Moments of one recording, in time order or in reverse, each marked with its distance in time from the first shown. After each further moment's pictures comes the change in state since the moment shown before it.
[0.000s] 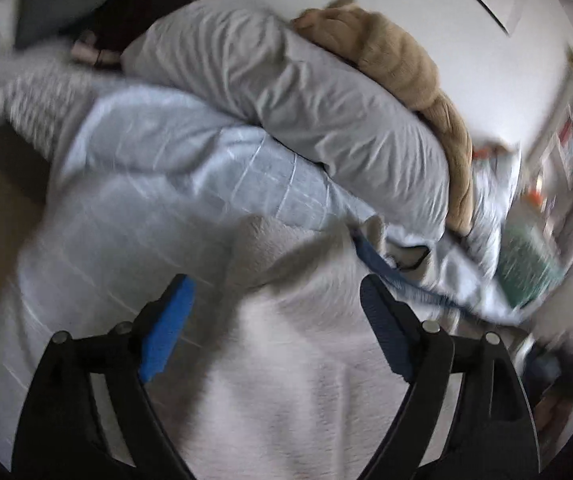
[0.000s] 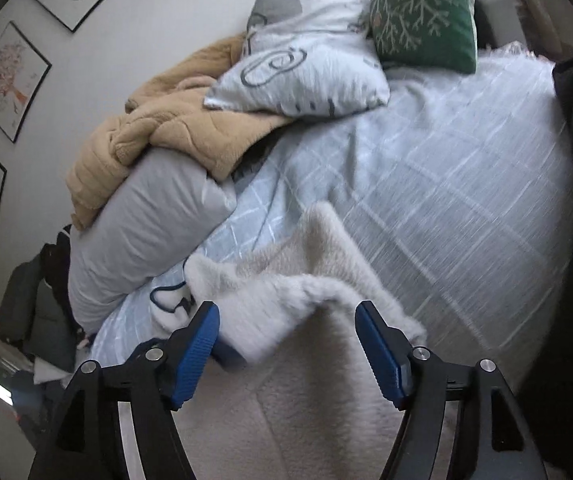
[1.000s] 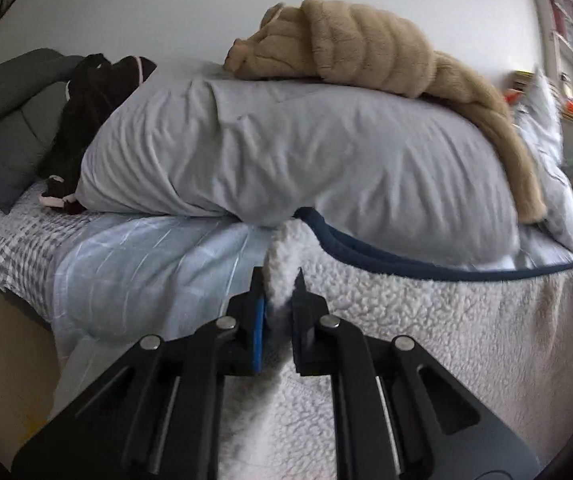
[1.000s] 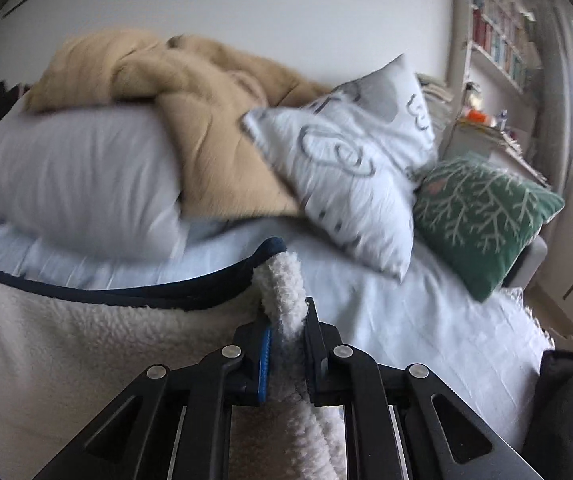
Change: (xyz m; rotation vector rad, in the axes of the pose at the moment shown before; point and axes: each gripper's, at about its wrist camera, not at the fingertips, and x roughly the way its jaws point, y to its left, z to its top) left arm 0.136 -0.100 0.098 0.309 -0.157 0.240; right arm 0.141 0.123 0.070 -0.617 -0.250 -0.436
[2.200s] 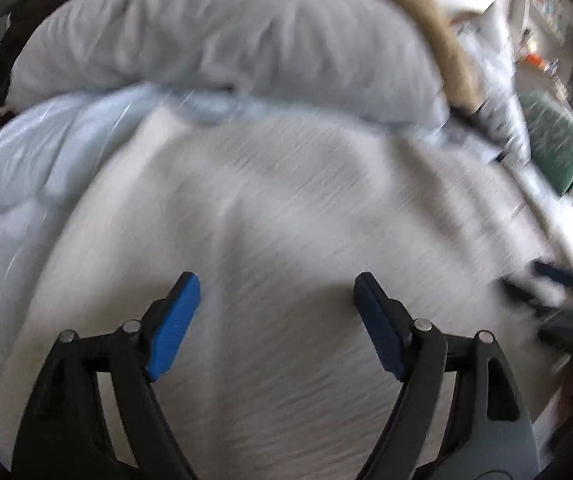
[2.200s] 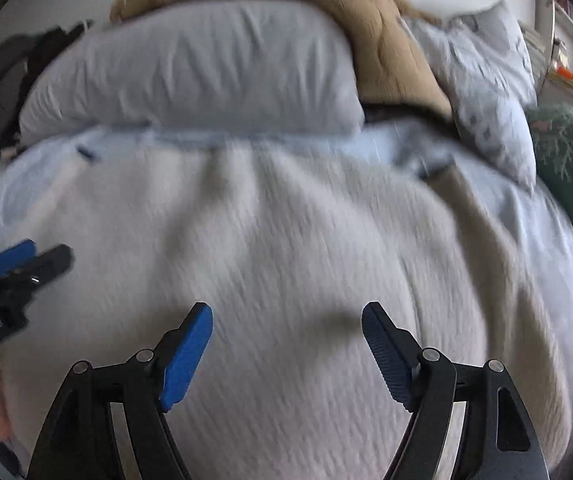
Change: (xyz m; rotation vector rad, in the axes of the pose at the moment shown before) left arm -0.018 -0.052 -0.126 0.018 0.316 -0.232; right arm -0.039 0.109 -0.109 -0.063 0.316 0.286
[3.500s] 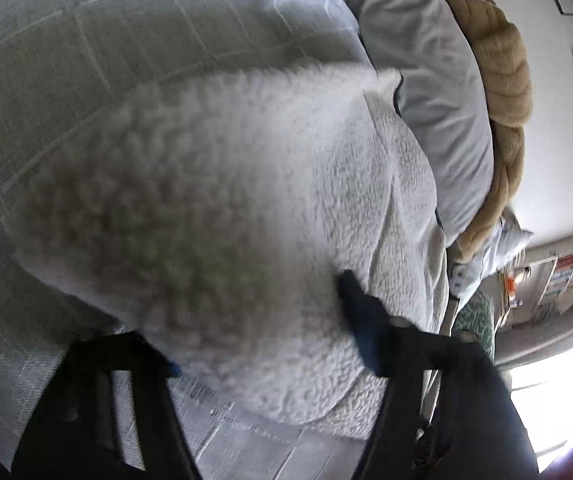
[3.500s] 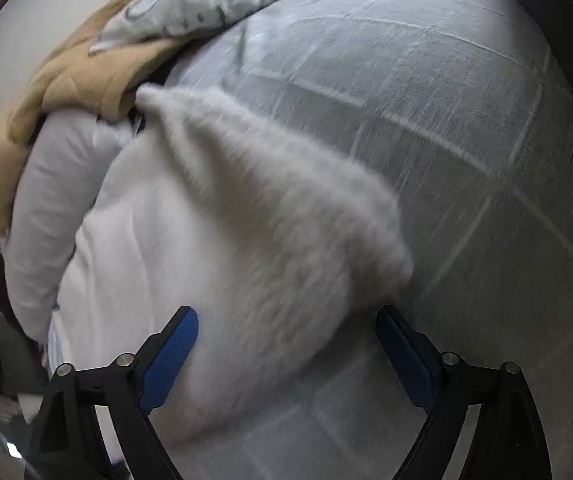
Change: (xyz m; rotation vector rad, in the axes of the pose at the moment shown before) left arm -0.029 0.114 -0.101 -0.912 0.099 -0.290; right arm -0.052 -0.170 -0.112 0.828 0.113 0.142
